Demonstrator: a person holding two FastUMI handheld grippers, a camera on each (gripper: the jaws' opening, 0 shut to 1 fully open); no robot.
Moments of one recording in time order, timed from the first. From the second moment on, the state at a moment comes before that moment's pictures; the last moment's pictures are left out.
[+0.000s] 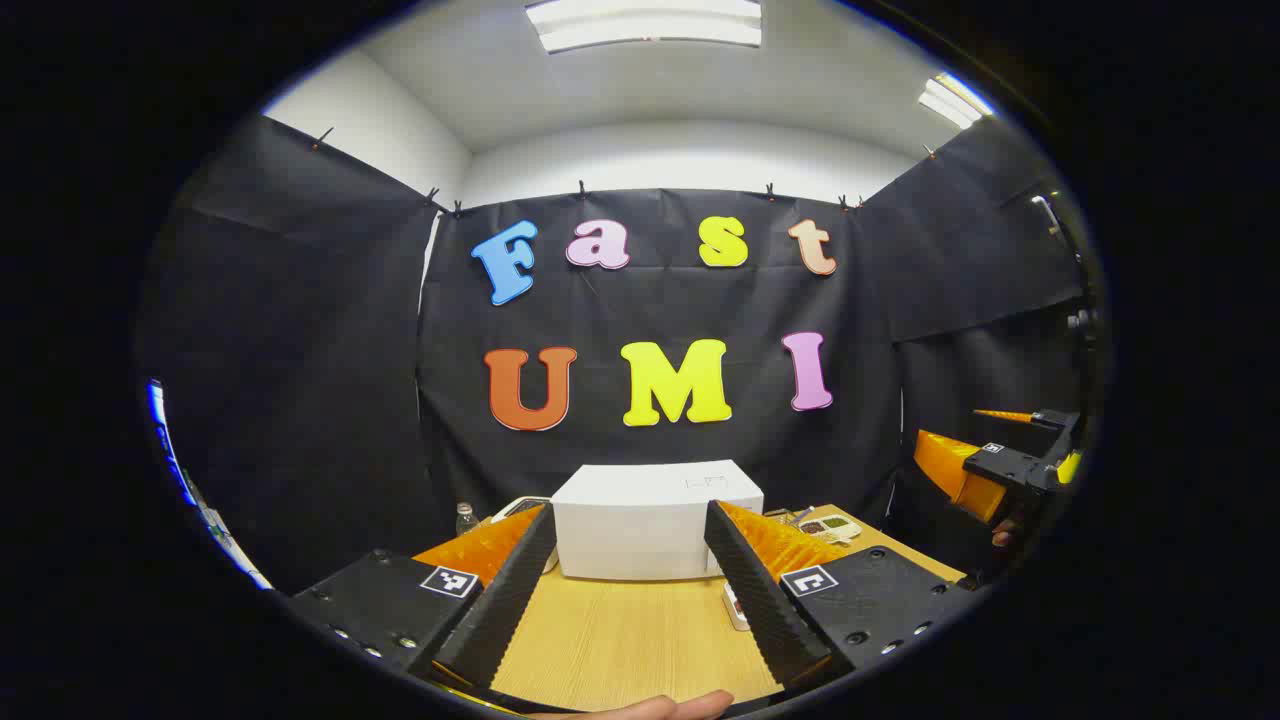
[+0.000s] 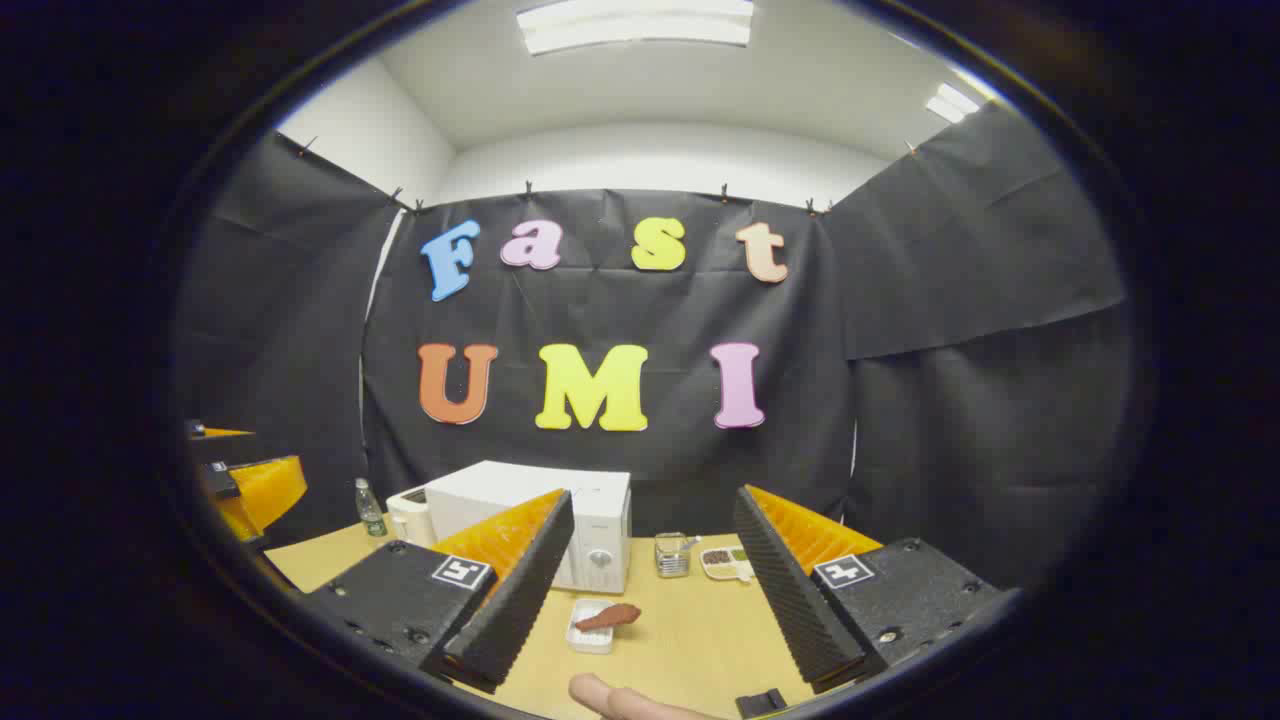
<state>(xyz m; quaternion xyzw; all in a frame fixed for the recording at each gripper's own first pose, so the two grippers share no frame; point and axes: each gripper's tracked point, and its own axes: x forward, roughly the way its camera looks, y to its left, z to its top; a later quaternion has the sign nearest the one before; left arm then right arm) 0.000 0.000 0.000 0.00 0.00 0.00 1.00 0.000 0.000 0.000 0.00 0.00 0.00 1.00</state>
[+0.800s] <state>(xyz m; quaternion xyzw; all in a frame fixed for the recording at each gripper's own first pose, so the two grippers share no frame) 0.014 -0.010 -0.007 0.01 0.00 0.01 1.00 -0.013 -0.023 0.011 -0.03 -0.04 -0.02 1.00</state>
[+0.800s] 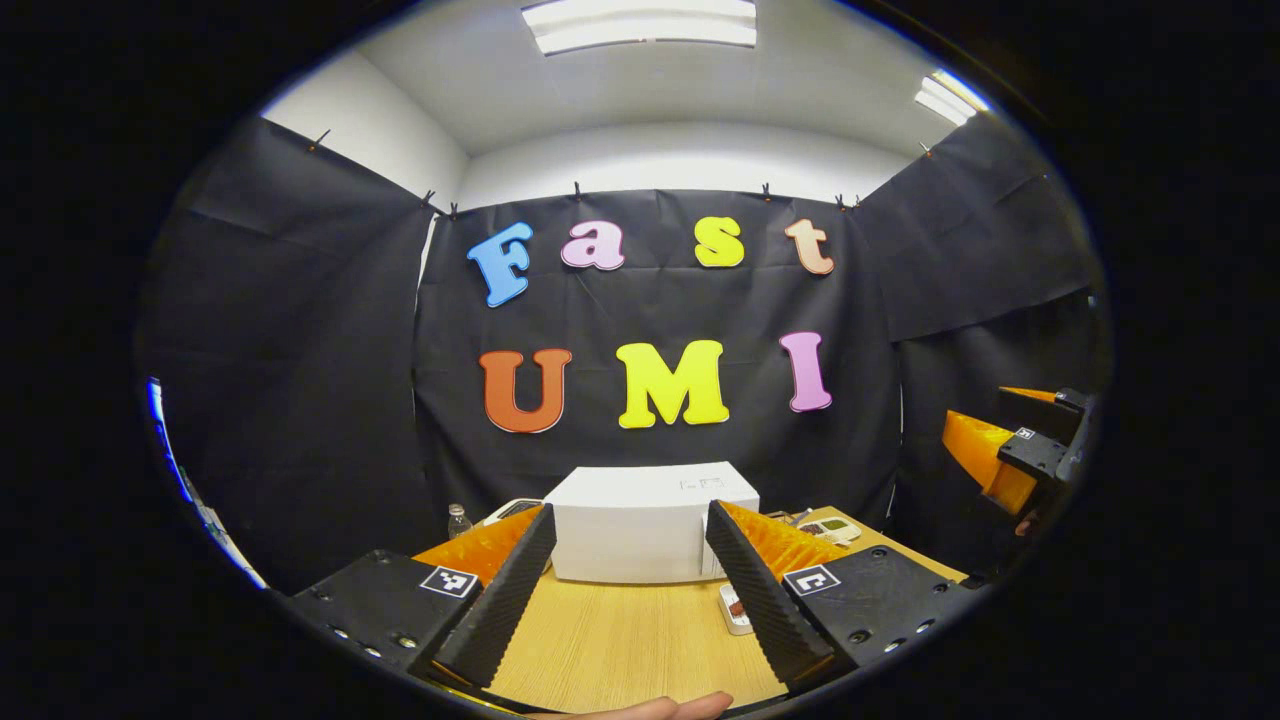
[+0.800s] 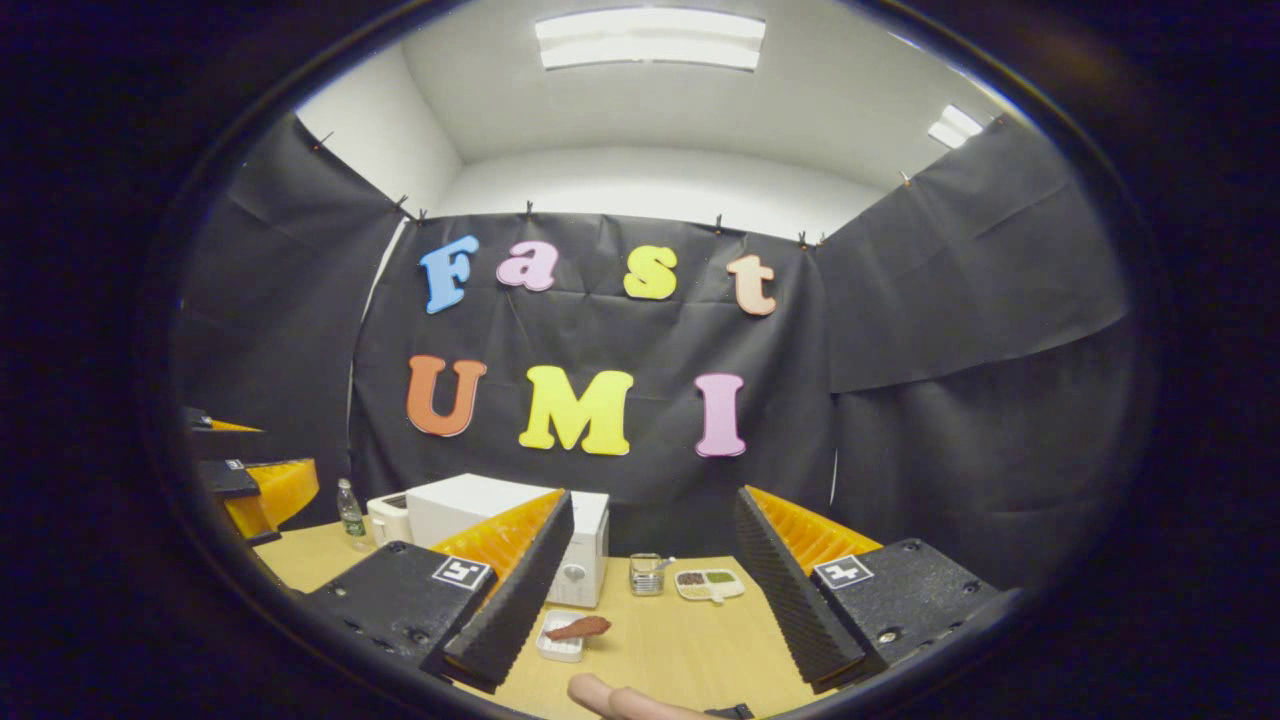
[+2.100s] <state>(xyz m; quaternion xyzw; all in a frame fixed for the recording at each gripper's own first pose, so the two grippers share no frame) 0.314 -0.131 -0.224 -0.03 0.10 -0.06 0.99 0.050 -0.120 -0.077 0.00 -0.02 -0.02 1.00</state>
